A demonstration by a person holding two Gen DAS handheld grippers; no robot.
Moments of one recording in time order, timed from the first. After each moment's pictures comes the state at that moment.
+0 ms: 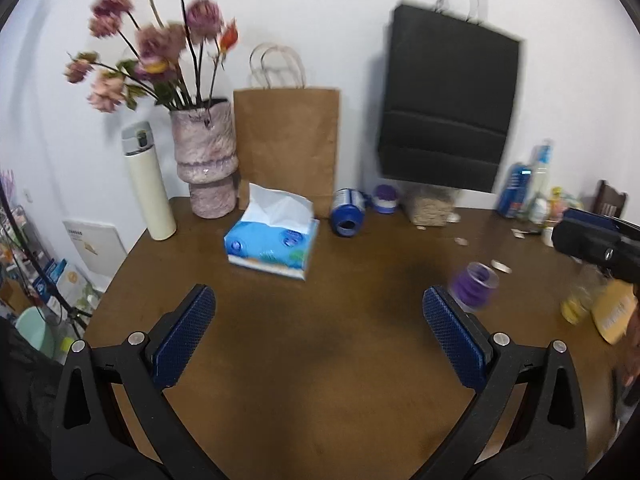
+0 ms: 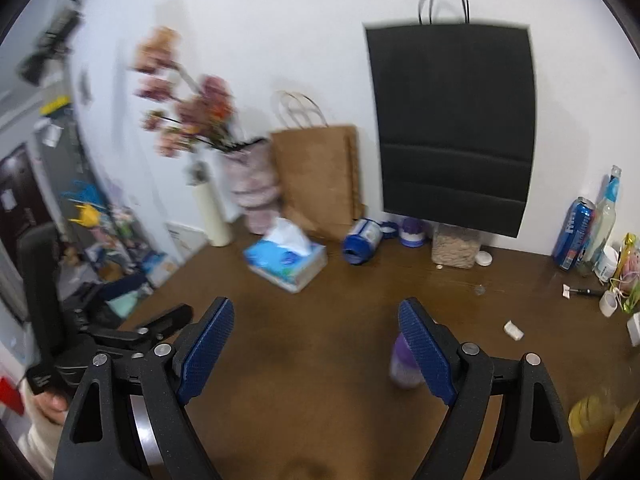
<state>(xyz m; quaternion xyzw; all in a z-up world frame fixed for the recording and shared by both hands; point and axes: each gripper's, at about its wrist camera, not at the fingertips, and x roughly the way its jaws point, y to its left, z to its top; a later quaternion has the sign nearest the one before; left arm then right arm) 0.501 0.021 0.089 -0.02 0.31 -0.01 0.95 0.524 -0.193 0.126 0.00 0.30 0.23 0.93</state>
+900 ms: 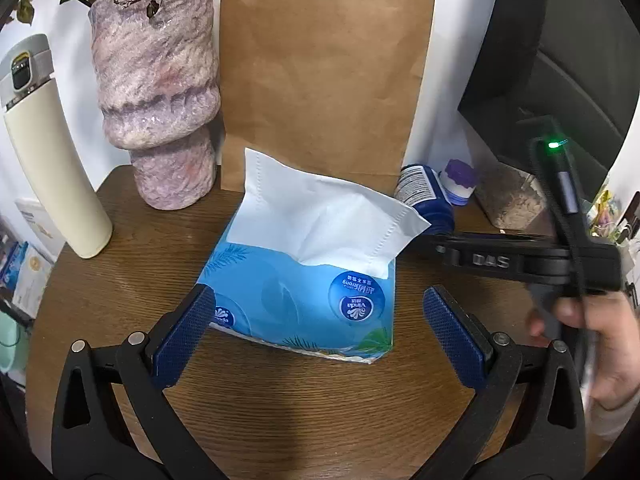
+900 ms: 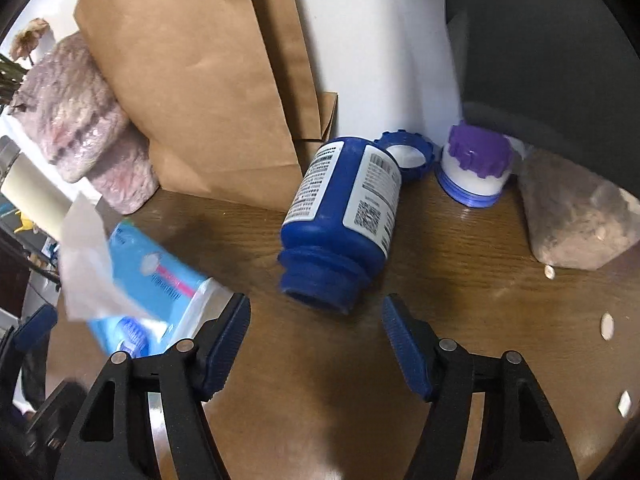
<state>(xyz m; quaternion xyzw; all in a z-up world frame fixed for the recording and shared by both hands) 0.708 0.091 -0.015 -0.05 0.39 -0.05 0.92 0.834 -0.085 -0.052 0.03 0.49 0.16 0.85</state>
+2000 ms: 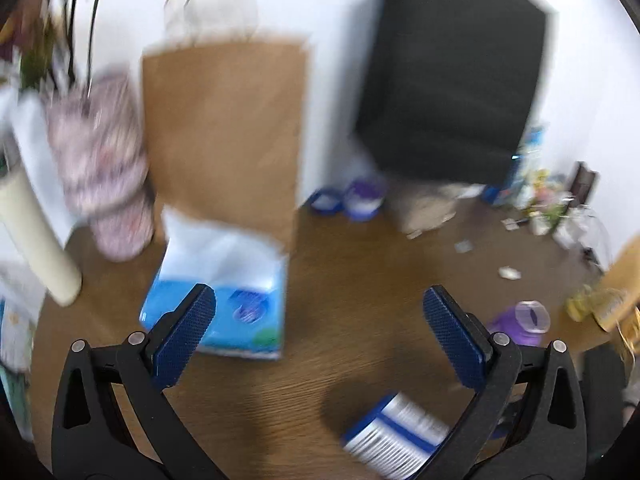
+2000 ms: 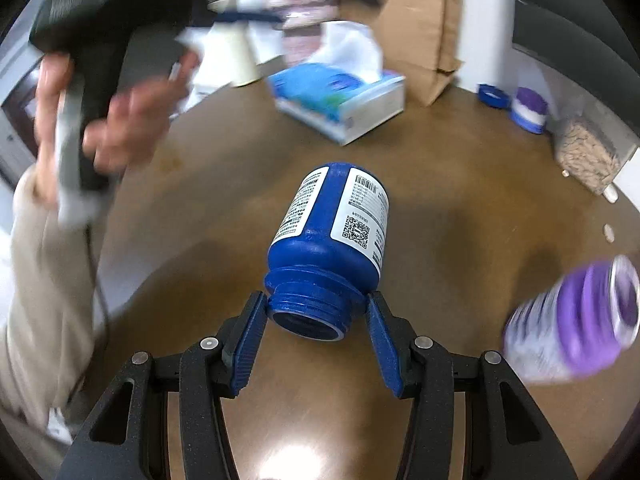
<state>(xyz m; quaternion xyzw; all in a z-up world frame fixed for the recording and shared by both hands) 0.648 0.032 0.053 -0.01 0.32 -0.17 0.93 0.588 -0.107 -0.045 -0.10 0.46 0.35 0.81</state>
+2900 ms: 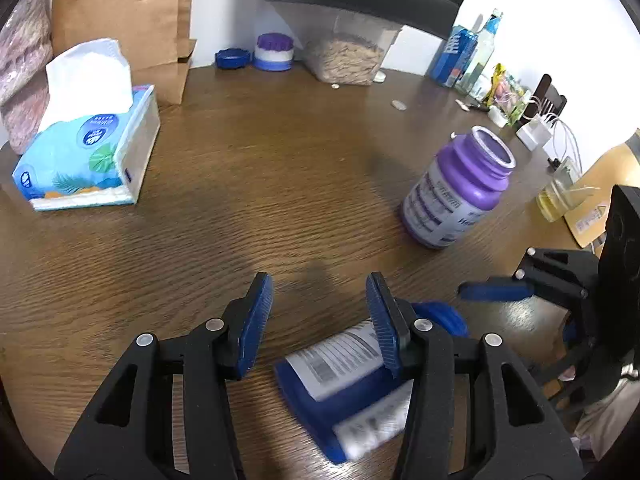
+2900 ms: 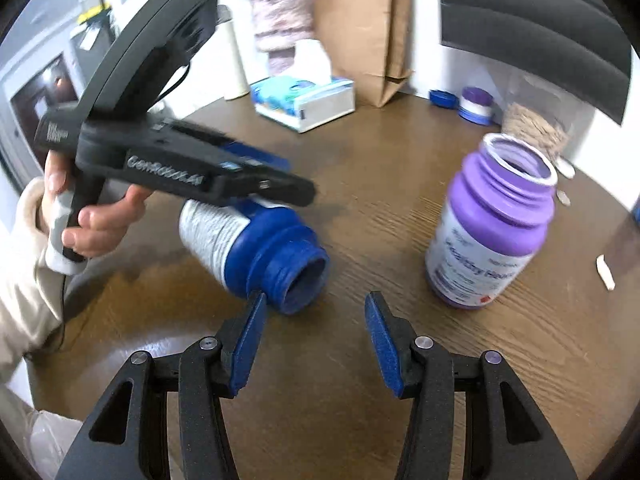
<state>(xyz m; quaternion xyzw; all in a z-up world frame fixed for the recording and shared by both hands) 0.614 -0.036 -0.059 0.00 0.48 -0.24 0.84 0.551 -0.201 -0.064 -0.09 0.40 0.34 0.85</state>
